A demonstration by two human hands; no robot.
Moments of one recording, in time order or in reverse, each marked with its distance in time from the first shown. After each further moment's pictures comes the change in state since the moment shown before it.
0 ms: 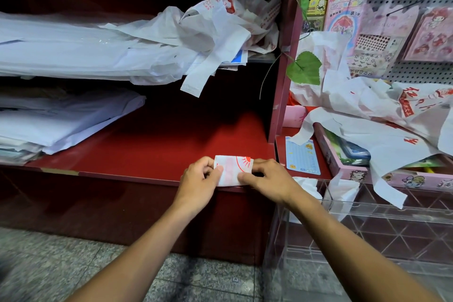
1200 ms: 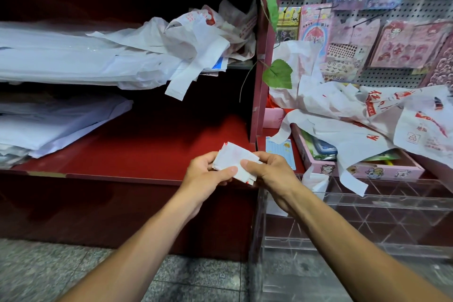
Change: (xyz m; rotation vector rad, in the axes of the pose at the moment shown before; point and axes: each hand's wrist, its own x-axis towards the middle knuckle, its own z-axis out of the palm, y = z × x) left_hand -0.026 0.071 0.015 -0.502 -0.210 -0.182; right_hand -0.051 -0.024 -0.034 0.940 0.156 0.212
